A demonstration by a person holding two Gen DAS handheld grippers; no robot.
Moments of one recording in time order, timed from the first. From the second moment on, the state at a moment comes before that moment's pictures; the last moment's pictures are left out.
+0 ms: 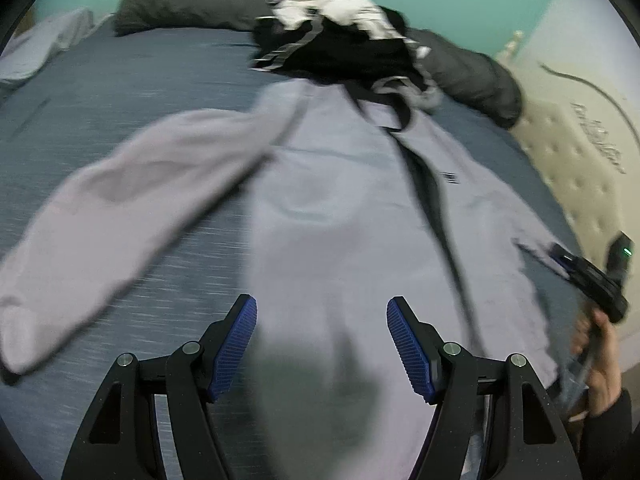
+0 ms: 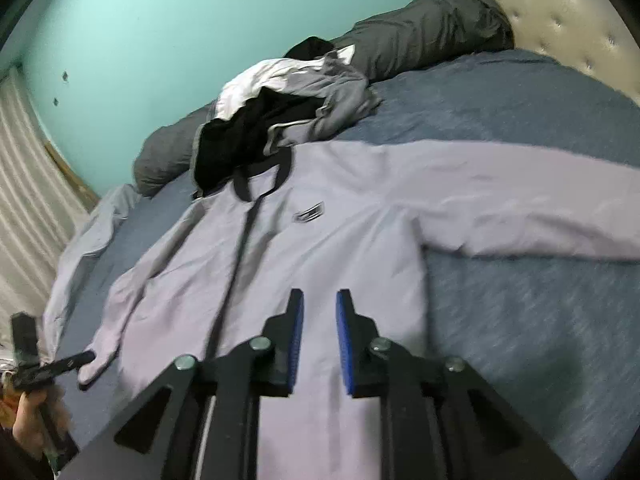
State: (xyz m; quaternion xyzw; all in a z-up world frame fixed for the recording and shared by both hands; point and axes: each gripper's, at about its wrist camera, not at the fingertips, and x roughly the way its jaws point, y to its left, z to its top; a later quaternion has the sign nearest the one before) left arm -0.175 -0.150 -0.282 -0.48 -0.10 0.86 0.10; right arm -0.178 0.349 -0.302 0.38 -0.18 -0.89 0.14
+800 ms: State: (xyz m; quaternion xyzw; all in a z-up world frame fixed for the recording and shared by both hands) left arm -0.151 -0.277 -0.342 -0.54 0.06 0.84 -0.04; right arm -0.158 0.297 -0.331 0.39 -0.21 -0.88 0.20
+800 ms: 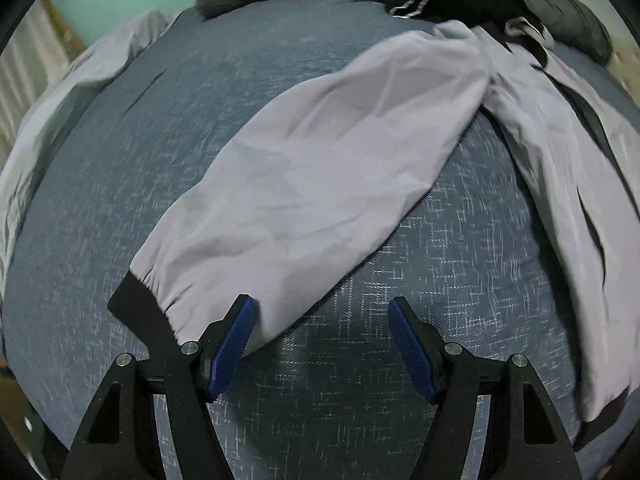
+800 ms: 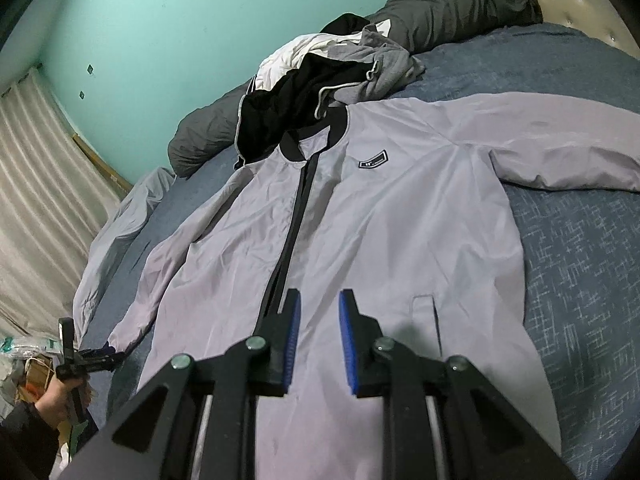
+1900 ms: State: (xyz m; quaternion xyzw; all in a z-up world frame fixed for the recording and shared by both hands) left arm -0.217 -0.389 -0.264 -0.49 0.02 0.87 -0.09; right arm -0.158 0.298 -0.336 0.39 -0.21 -0.88 0.18
